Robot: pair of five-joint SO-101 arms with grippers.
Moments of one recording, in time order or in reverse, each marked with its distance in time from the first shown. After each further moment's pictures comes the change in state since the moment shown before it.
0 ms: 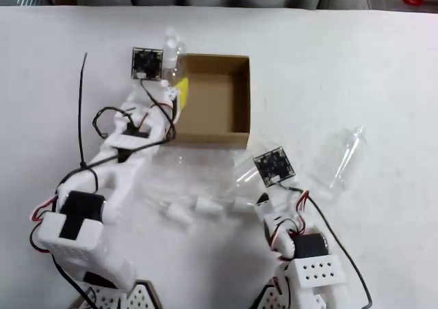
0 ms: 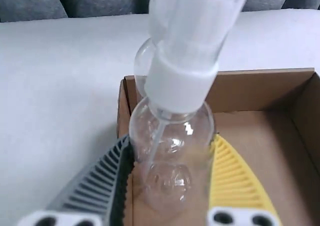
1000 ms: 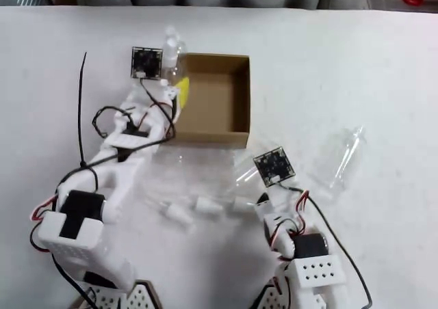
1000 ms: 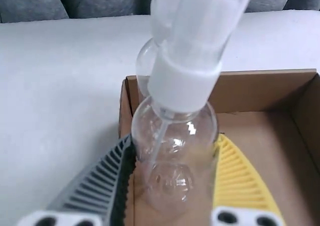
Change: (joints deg) left arm -0.2 0.0 -0.1 0.0 0.0; right arm 0.0 0.0 0.0 0.0 0.0
